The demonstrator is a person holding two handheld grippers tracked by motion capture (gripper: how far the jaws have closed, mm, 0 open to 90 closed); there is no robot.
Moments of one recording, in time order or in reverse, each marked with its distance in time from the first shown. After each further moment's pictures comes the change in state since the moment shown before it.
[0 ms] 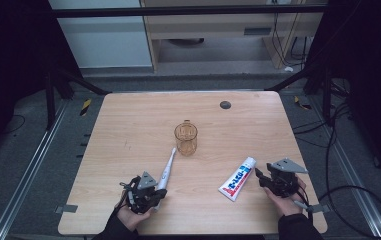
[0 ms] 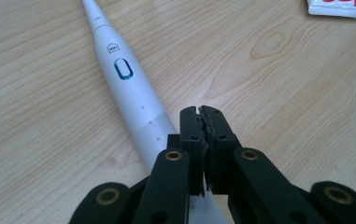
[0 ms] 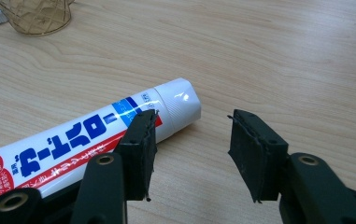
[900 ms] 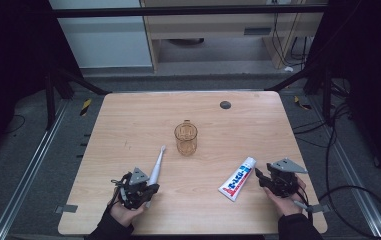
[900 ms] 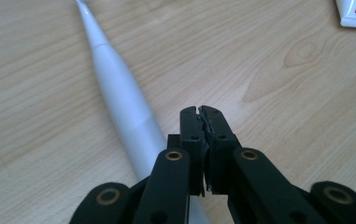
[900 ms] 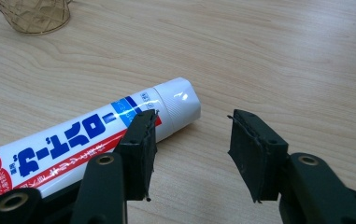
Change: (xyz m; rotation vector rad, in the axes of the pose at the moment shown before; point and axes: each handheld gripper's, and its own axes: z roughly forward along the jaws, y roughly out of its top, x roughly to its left) left arm 0.019 0.001 -0.011 -0.028 0.057 -0.041; right arm 0.000 0.000 0.000 -0.001 -0.002 -0.001
